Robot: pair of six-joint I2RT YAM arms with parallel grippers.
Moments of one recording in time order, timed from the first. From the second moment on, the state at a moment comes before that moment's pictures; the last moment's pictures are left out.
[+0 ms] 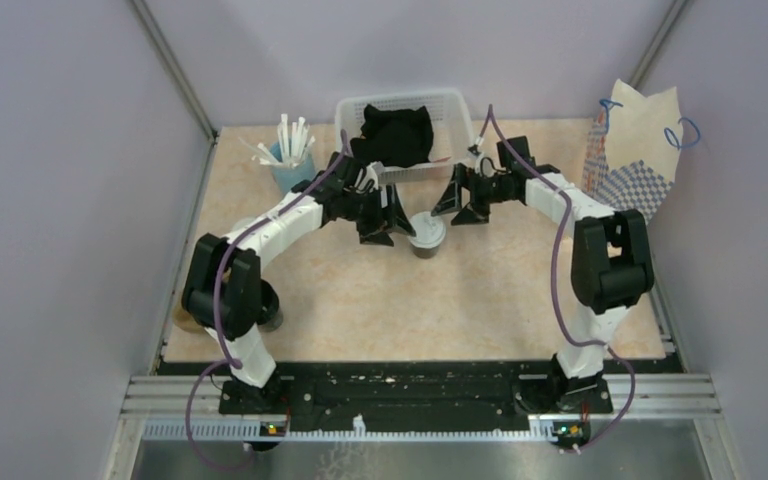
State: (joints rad) left arm -0.46 1.73 1.30 -0.48 0.61 -0.64; right arm 0.23 1.83 1.34 -0.48 -0.79 0.39
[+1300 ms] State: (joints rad) left arm -0.47 1.85 1.30 -0.33 0.50 -0.84; right arm 0.21 1.99 1.29 -0.16 -0.93 0.57
